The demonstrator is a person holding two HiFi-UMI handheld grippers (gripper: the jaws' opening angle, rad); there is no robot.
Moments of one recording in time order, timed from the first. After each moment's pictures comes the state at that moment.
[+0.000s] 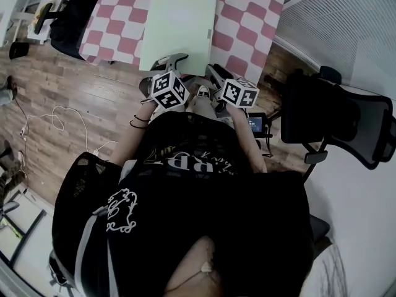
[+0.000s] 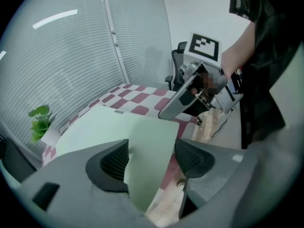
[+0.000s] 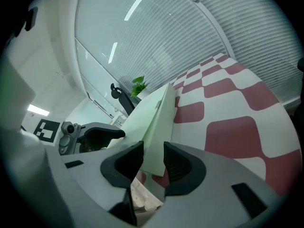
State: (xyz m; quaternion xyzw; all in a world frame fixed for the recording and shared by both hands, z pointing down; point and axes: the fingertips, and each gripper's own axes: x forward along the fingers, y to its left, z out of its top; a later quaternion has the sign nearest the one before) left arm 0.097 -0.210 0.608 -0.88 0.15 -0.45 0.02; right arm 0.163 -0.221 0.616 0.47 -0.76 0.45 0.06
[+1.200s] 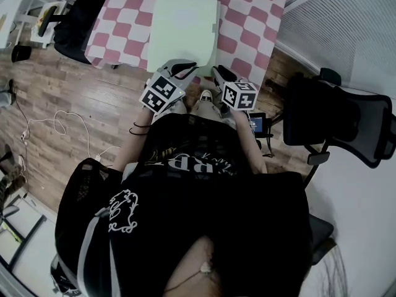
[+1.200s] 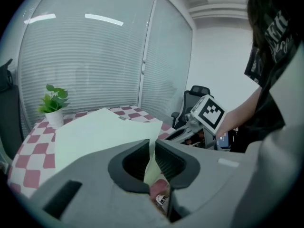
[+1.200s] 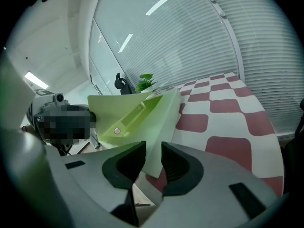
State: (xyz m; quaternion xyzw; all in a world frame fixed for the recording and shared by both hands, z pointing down) left arm 0.087 -0.212 0.528 -0.94 0.20 -0.24 -0.12; right arm 0.157 -0.220 0.608 0.49 -0.78 0.36 0.13
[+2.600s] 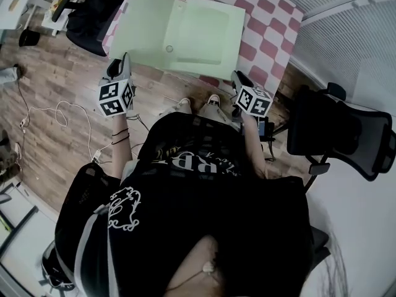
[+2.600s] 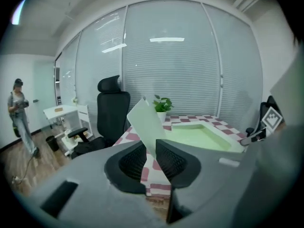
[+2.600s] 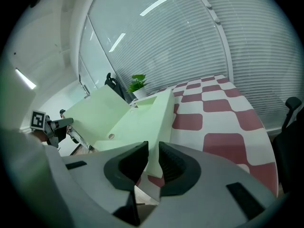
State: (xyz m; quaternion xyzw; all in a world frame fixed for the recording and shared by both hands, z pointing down) left arm -0.230 -0.260 0.493 -0.76 0.61 -0.18 -0.14; right arm 0.153 -0.219 0.605 0.54 -0.74 0.36 0.14
